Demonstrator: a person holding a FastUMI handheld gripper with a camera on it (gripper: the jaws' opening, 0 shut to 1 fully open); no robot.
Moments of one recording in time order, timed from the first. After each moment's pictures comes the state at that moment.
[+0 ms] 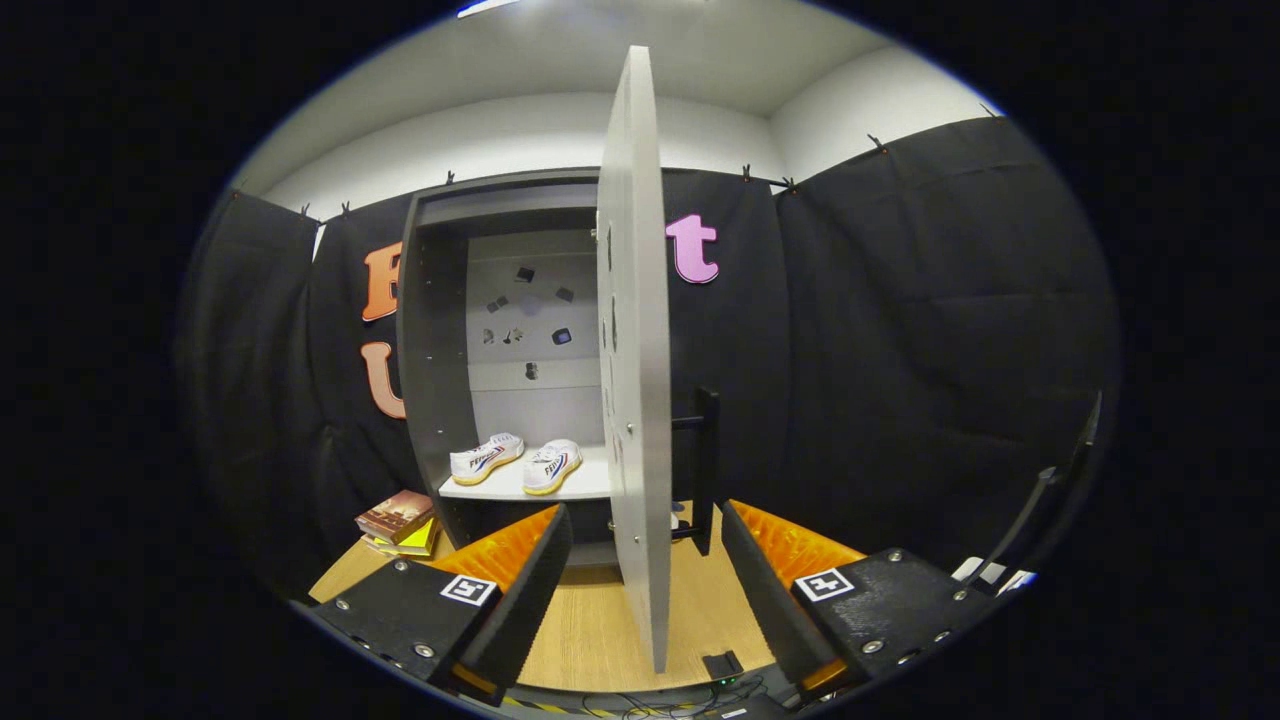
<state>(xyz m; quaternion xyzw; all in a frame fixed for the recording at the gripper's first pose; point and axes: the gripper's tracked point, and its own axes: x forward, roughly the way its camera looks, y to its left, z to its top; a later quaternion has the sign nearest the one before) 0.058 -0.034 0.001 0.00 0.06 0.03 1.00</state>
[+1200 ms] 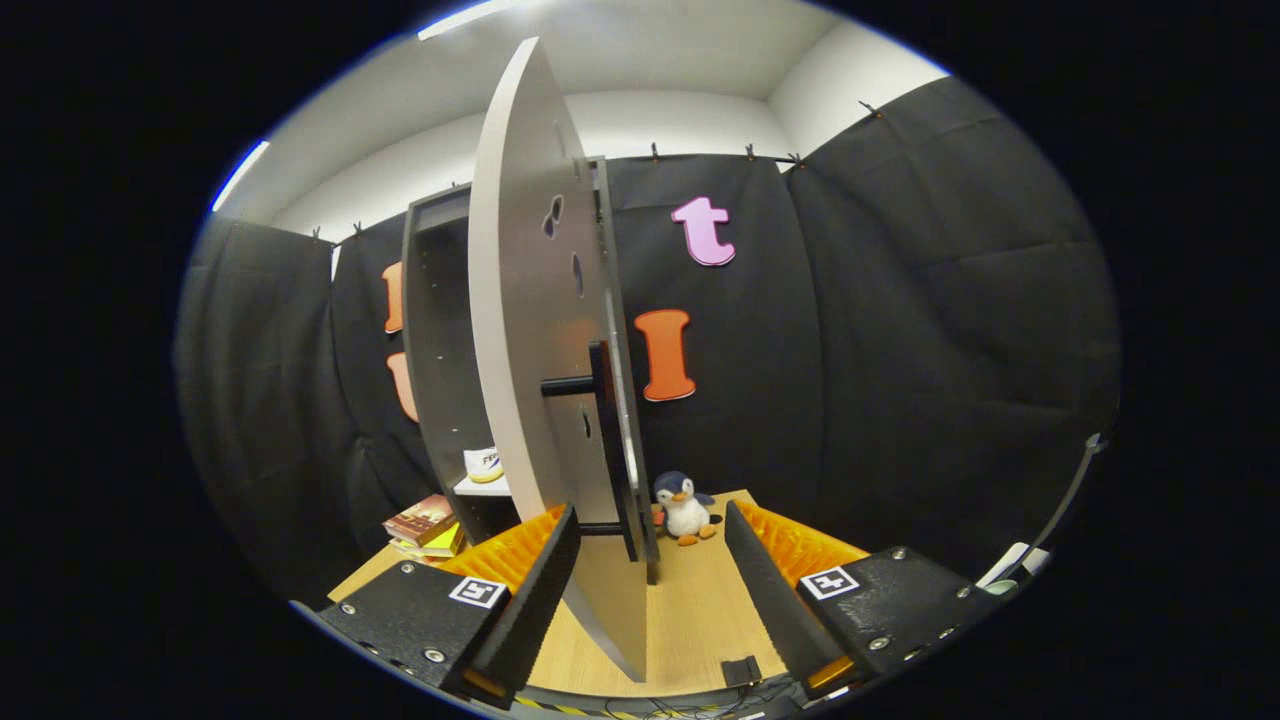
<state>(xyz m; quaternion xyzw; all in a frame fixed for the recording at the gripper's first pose) 0.082 -0.022 -0.030 0.04 0.06 0.12 0.99</state>
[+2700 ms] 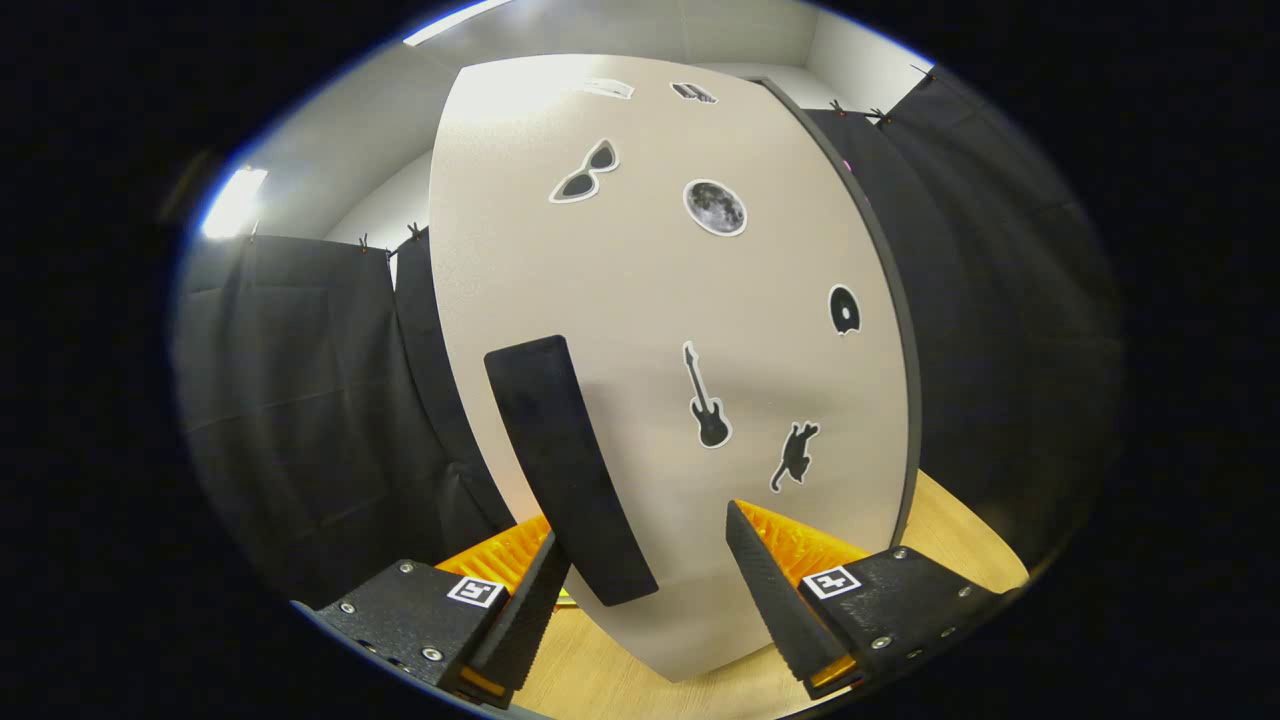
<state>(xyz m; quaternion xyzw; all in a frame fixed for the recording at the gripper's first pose) 0.169 0.247 -0.040 0.11 0.07 0.23 0.97</state>
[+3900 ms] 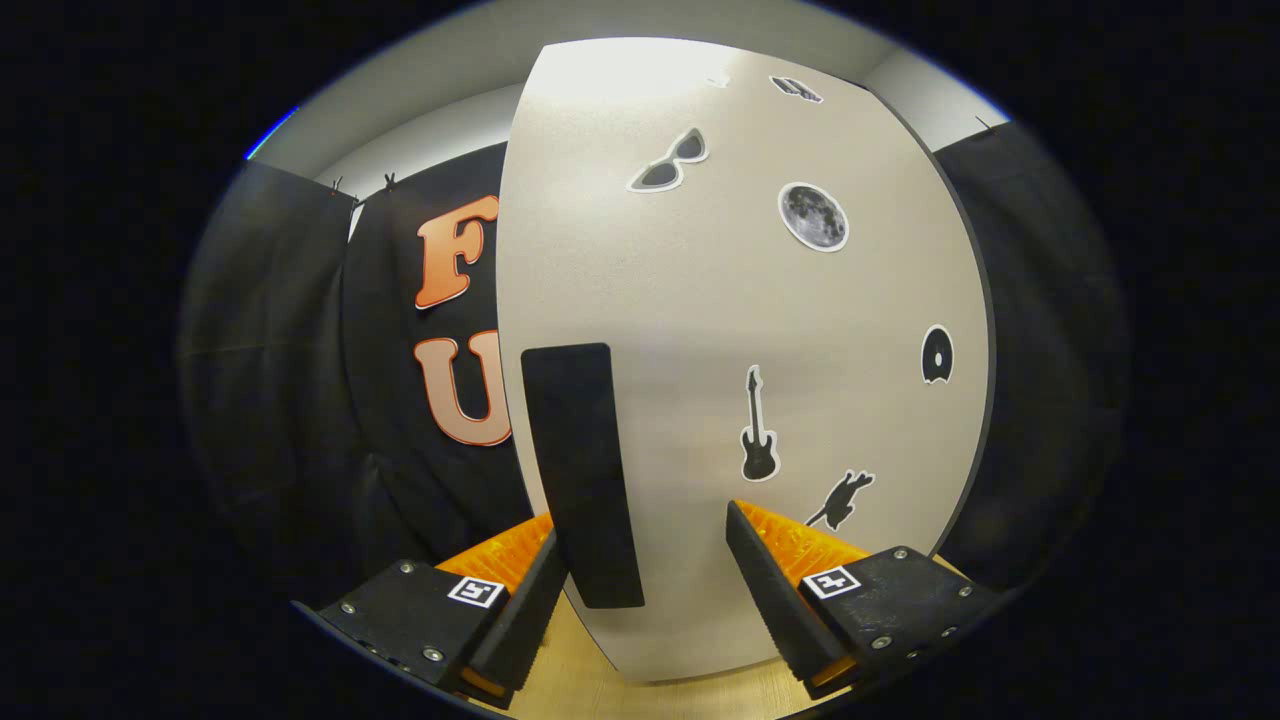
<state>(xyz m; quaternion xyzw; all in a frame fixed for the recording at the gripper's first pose) 0.221 0.312 -0.027 0.02 0.05 0.14 0.99</state>
